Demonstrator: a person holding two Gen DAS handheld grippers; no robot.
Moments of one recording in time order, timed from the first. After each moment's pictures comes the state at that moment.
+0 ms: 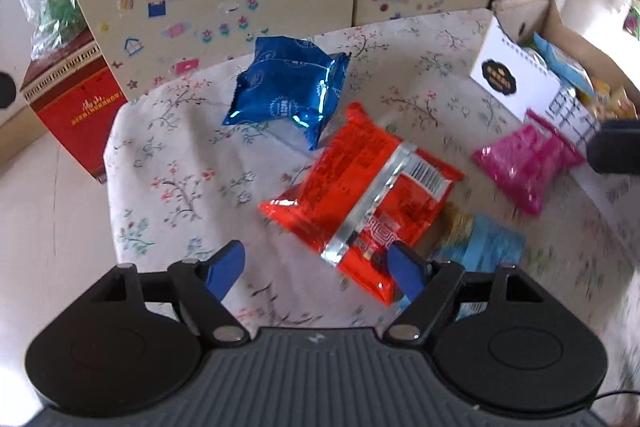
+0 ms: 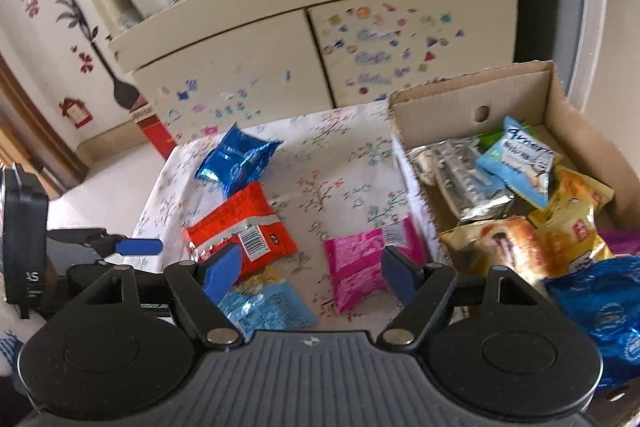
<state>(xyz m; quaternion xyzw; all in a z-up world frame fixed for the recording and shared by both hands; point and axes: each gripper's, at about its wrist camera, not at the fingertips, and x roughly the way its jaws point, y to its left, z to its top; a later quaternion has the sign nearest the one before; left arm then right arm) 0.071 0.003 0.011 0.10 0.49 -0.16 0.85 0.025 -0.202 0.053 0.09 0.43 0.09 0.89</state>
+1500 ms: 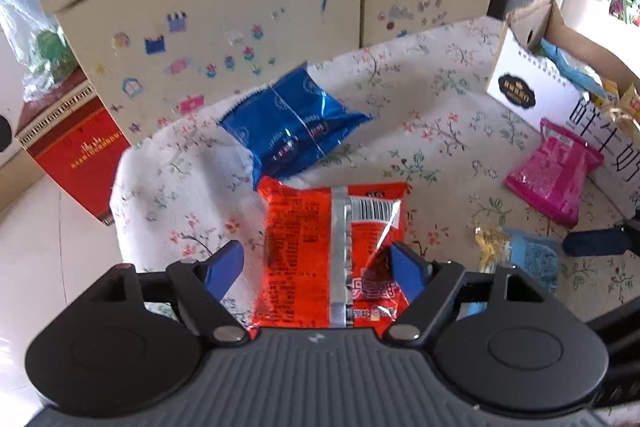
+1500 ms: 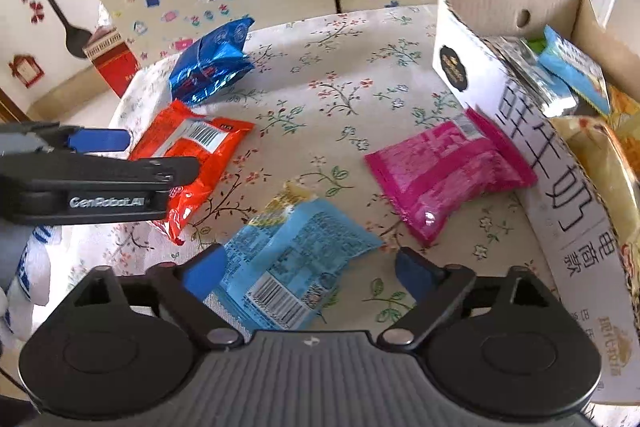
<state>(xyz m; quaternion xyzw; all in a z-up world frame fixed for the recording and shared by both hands) 0.099 0.010 0.001 0.13 0.47 -0.18 0.86 0.035 -0.127 -0.017 0.06 0.50 0.02 0.86</state>
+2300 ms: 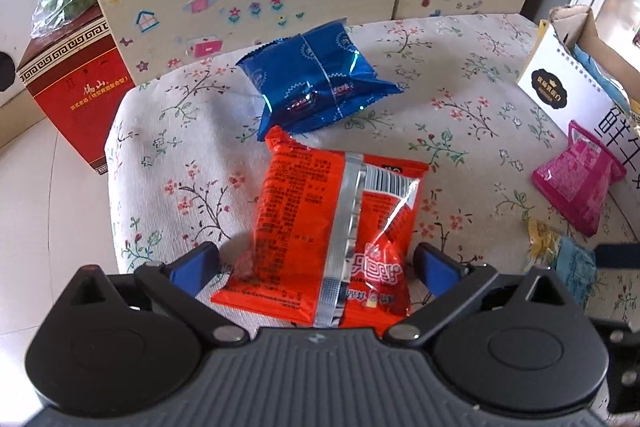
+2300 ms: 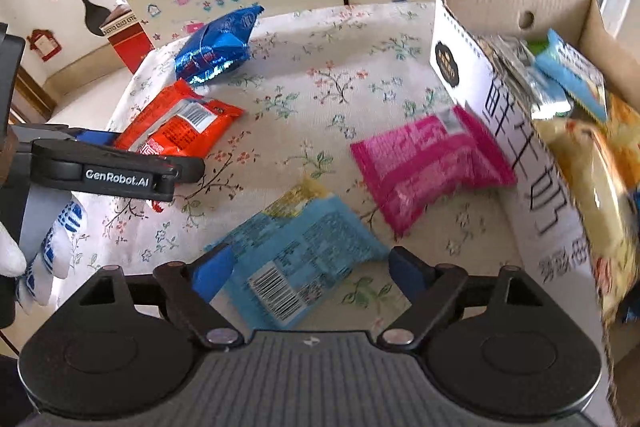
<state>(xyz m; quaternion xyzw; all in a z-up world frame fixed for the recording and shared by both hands) 0.102 0.024 -0.021 0.07 0.50 -0.14 0.85 0.023 -0.153 -0.009 0.05 0.52 0.06 0.85</state>
